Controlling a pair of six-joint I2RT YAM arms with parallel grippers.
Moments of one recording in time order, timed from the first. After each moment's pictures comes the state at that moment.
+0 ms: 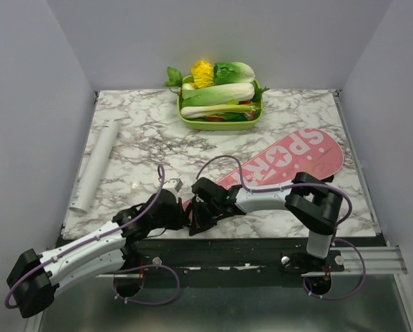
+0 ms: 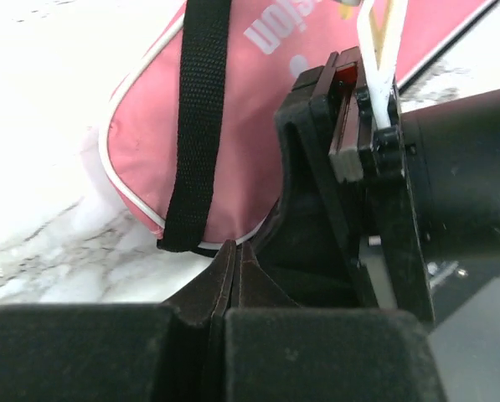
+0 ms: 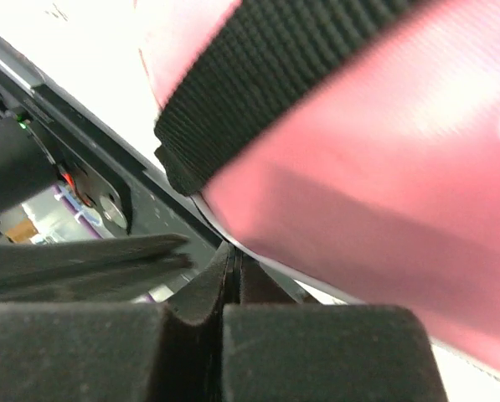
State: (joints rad) left arm -0.86 0.78 0.35 -0.36 -0.01 -0.77; right arm 1.11 1.88 1.05 -0.15 -0.36 0.95
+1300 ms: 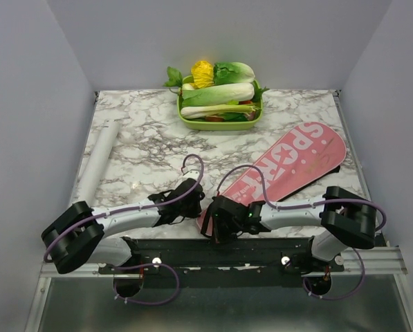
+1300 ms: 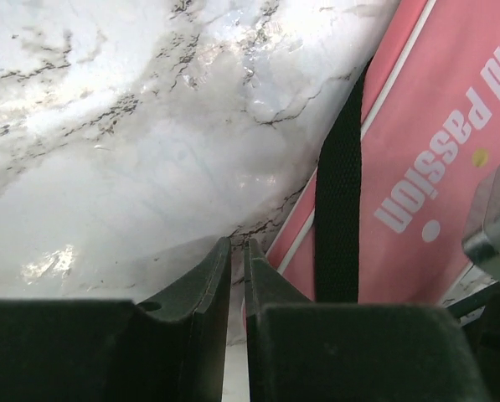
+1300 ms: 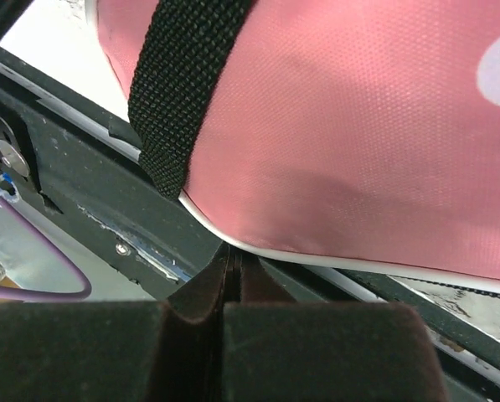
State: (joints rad) left arm -0.92 1.26 0.51 -0.12 -0.15 -0.69; right arm 1.21 1.57 0.71 -0.14 -0.16 1.05
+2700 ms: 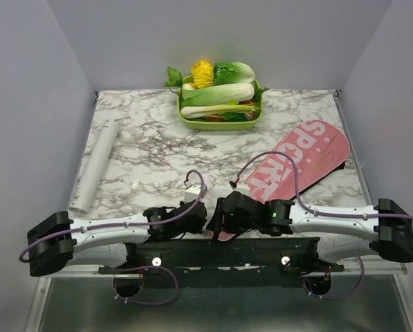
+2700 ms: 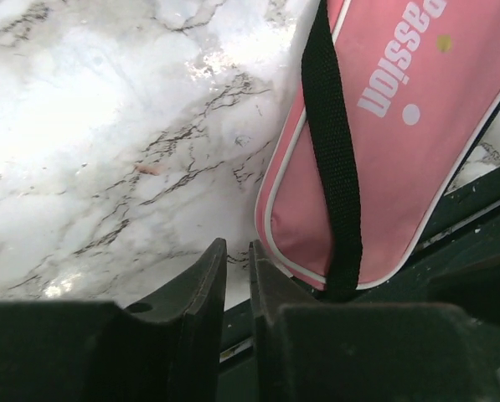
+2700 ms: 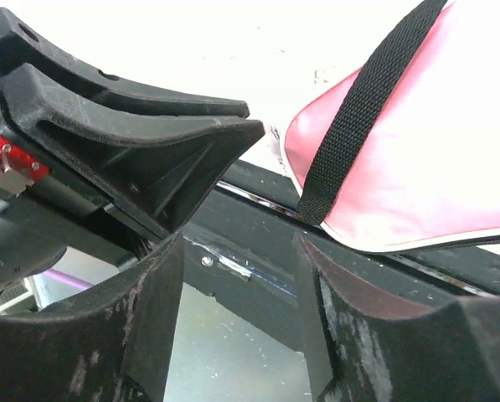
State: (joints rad) left arm -1.21 1.11 0.48 -0.22 -0.32 -0.83; right arm 1.28 1.29 0.78 -0.35 0.15 1.22
